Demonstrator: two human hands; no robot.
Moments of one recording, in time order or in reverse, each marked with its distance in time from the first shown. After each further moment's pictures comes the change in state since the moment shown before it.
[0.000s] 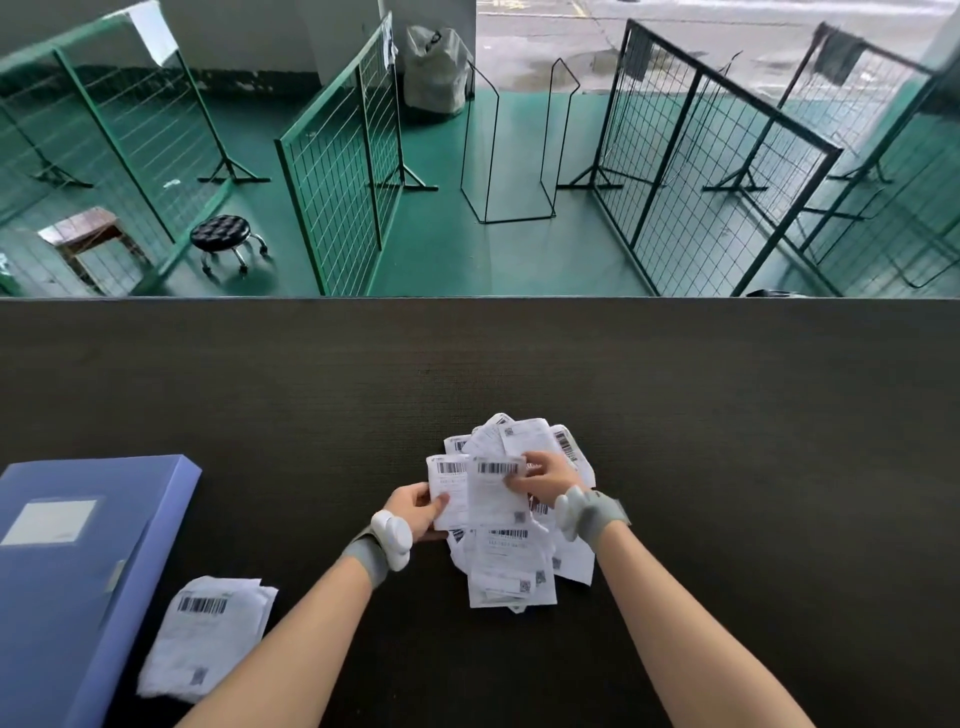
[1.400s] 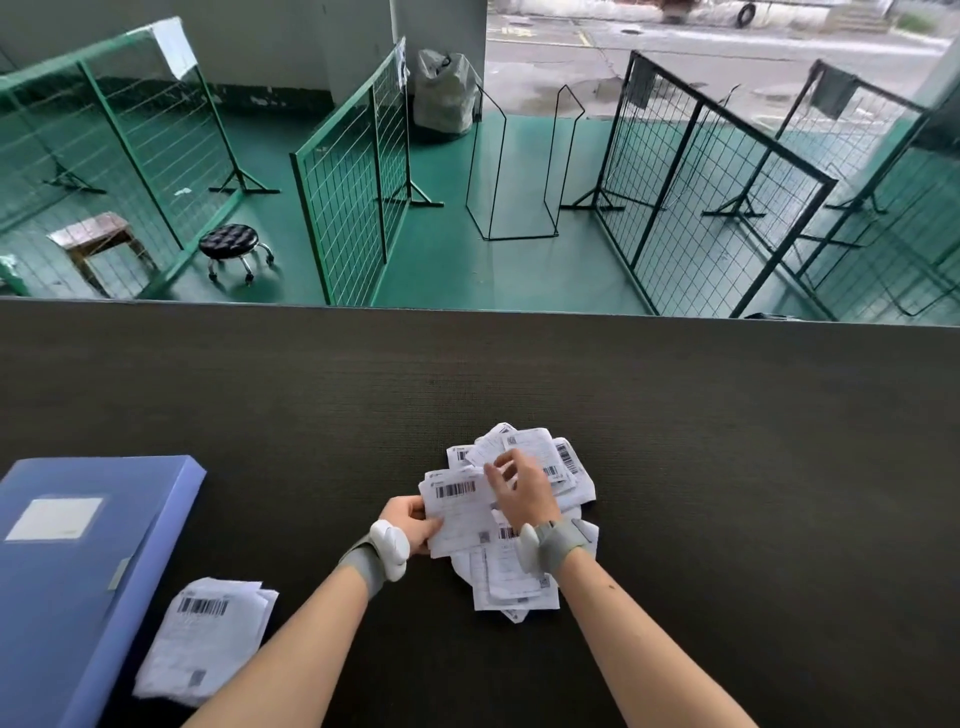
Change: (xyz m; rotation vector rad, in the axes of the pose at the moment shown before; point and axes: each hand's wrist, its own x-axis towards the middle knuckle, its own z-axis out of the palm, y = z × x) left_hand 0.004 -0.016 -0.012 0.043 -0.013 0.038; right_hand 0.002 -0.008 0.049 -0.474 0.323 -0.232
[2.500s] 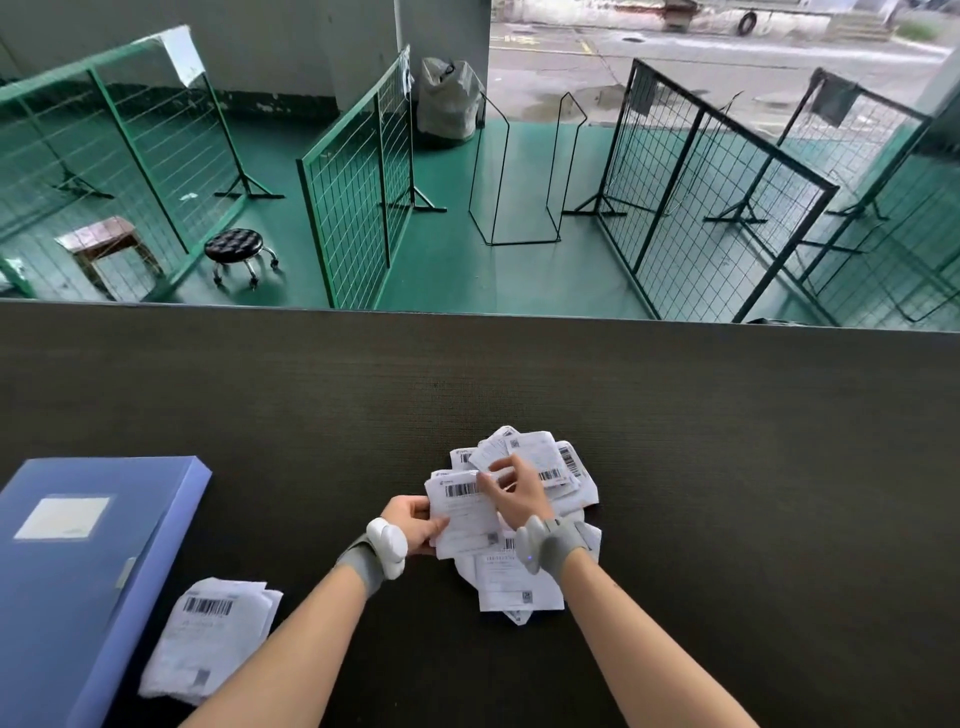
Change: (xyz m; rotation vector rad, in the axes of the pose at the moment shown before) left_hand -0.013 0.011 -0.004 -0.077 -0.046 0.001; right_hand -0.006 -0.008 0.005 0.327 -0.084 0.095
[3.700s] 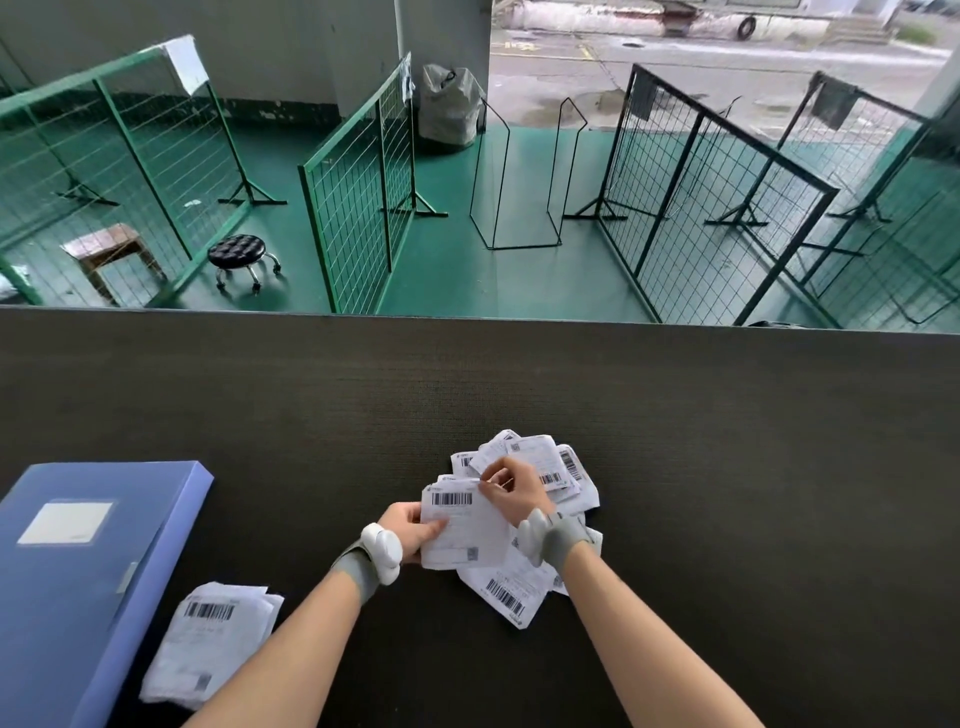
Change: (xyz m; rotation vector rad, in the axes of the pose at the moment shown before) left_hand -0.002 0.001 -0.006 0.075 -0.032 0.007; right_hand 0.009 -0.003 -0.004 -0.091 -0.052 -0.049
